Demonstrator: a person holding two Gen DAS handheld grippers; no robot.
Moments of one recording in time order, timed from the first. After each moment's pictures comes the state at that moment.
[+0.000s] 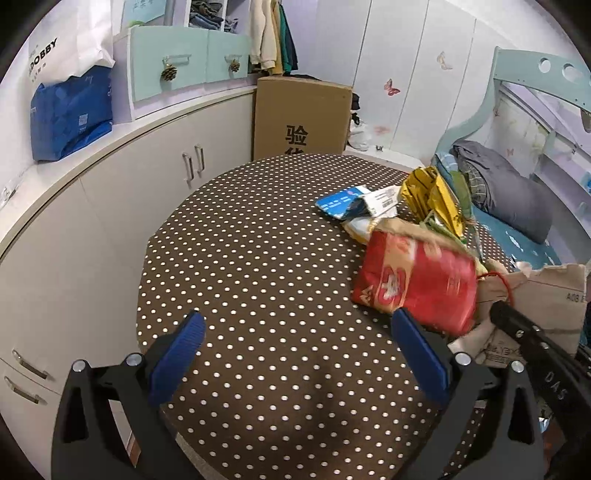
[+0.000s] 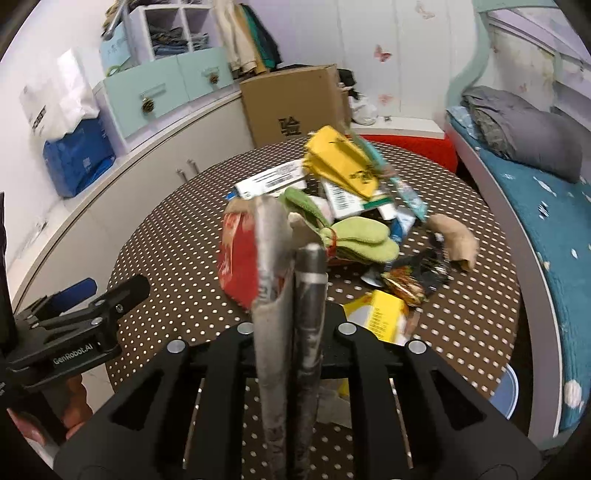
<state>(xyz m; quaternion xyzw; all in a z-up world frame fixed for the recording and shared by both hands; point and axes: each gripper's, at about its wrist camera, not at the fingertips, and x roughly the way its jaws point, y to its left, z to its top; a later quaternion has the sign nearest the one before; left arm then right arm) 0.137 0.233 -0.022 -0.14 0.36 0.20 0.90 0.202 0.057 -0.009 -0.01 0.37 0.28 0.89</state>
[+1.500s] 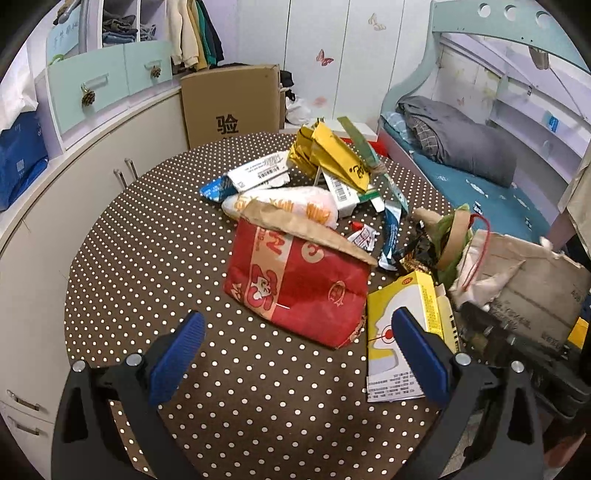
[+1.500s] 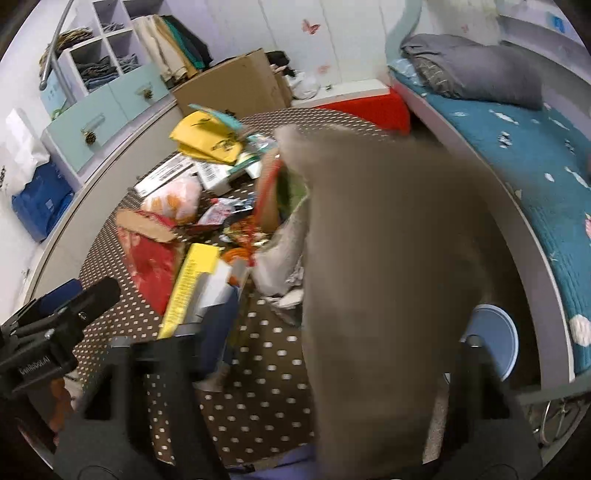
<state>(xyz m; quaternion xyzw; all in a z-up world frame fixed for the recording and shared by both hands) 0.183 0.138 -0.033 -0.07 0.40 0.11 0.90 0.230 -0.051 -0.052 0.07 0.42 0.21 0.88</state>
